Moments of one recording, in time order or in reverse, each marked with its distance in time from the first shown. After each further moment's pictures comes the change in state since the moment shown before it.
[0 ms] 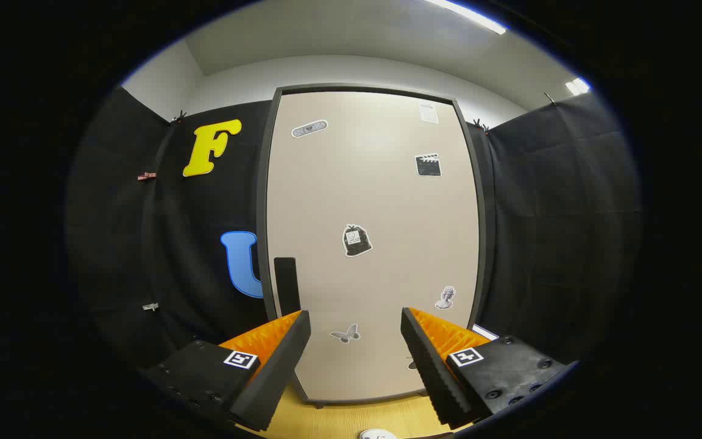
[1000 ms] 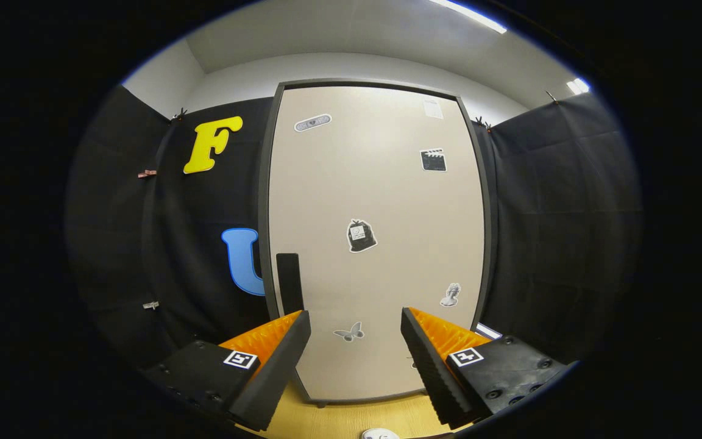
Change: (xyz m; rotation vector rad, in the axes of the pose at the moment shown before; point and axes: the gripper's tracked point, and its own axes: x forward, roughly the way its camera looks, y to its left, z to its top) arm 0.006 0.010 -0.008 0.007 0.014 0.010
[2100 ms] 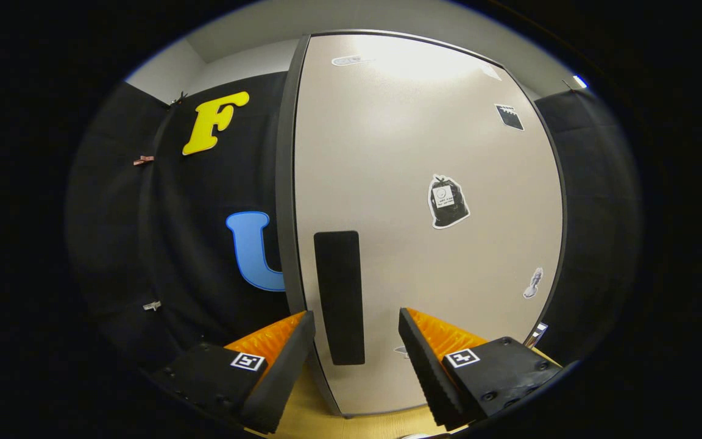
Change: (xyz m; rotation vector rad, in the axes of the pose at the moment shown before) arm 0.108 0.072 -0.043 0.020 0.070 0.030
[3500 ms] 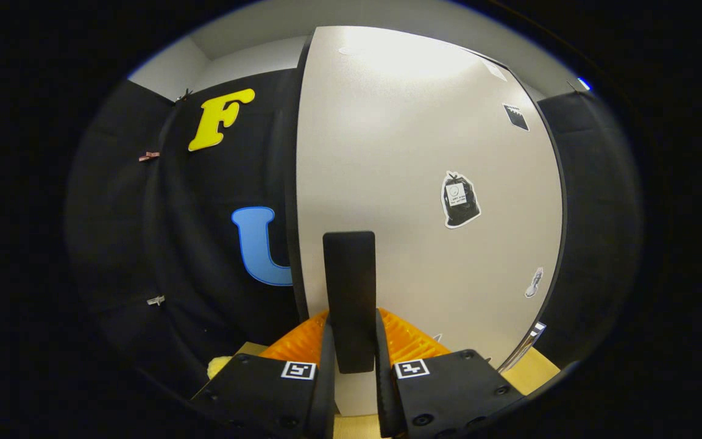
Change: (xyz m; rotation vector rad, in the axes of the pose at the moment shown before) arm -0.019 0.007 0.001 -0.010 0.025 0.043
